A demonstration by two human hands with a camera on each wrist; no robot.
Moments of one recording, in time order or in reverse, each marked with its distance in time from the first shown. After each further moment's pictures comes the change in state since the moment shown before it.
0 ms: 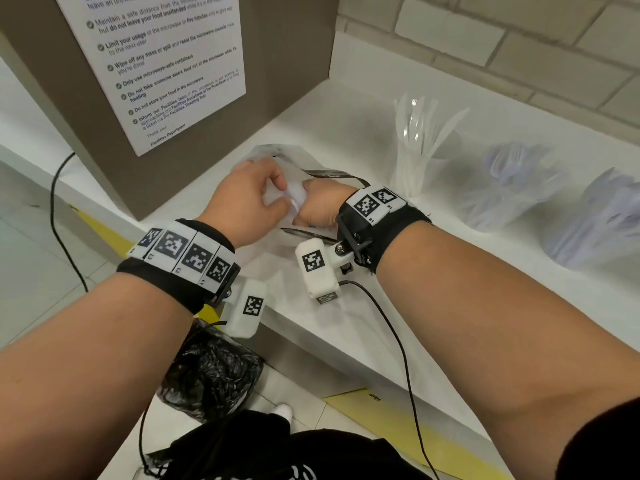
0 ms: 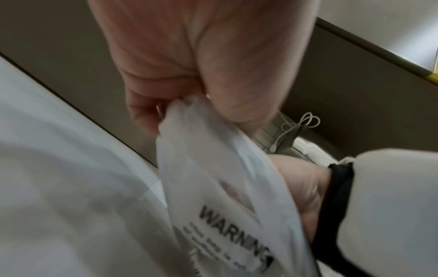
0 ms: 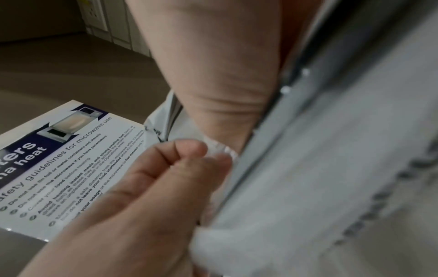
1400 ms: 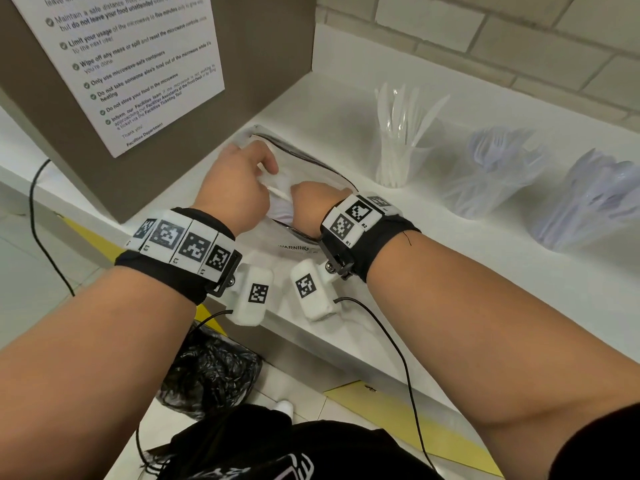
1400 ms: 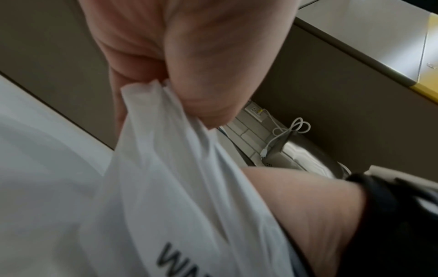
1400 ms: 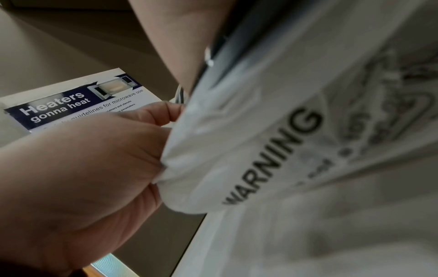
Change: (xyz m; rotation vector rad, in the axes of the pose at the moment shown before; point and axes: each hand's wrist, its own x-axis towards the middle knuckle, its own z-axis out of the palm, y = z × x) left_hand 0.009 0.023 0.005 0.093 0.059 -0.081; right_hand -0.006 0.011 0.012 -0.271 0.078 -0.012
